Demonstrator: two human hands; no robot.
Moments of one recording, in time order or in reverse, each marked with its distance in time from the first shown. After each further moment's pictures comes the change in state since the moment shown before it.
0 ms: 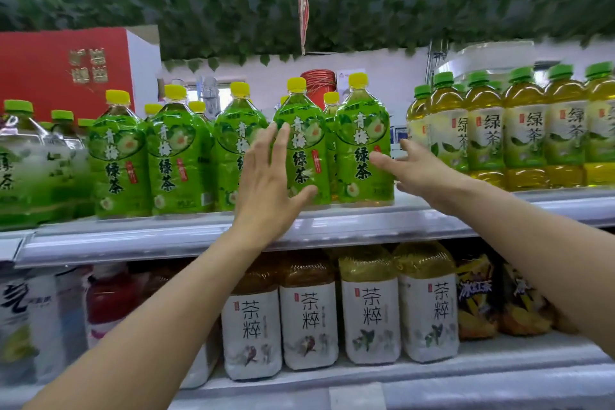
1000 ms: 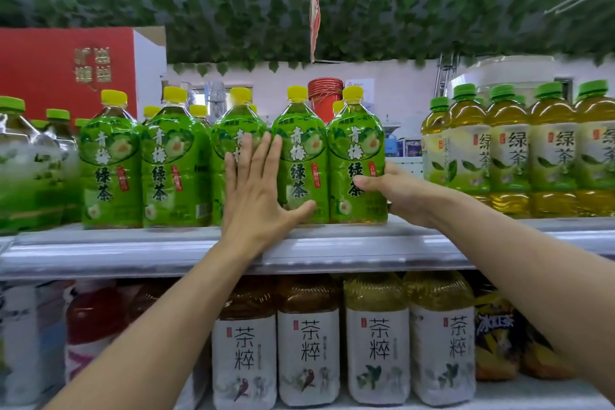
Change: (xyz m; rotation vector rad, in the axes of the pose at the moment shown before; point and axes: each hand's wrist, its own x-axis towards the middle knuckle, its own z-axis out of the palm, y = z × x) left_hand 0.013 -0.041 0.028 0.149 0.020 -0.025; right_hand 0.059 0.009 0.035 0.194 -0.230 0.050
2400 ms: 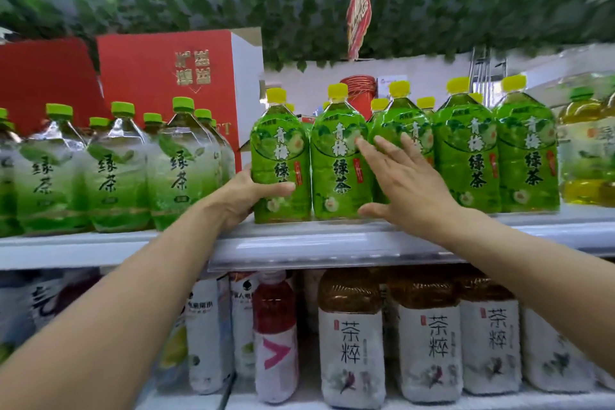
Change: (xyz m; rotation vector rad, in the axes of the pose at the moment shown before) left_hand 0.001 -0.273 -0.098 -1.033 -0.549 -0.563; right_hand -0.011 -0.064 0.249 -1.429 0.318 -0.595
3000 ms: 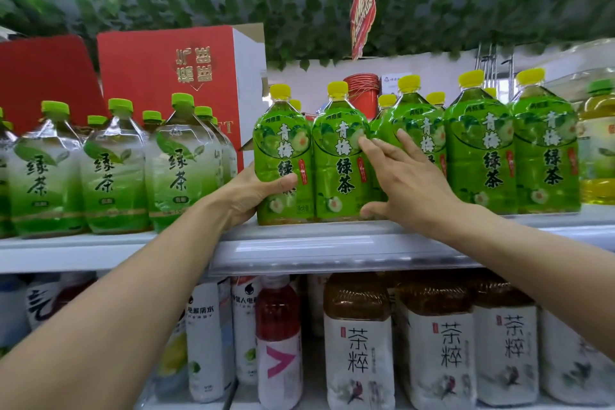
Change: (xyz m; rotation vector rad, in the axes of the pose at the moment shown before) left_hand -0.003 0.011 0.008 -0.128 -0.091 0.013; right_hand 0.012 -0.005 0.002 0.025 -0.017 -0.007
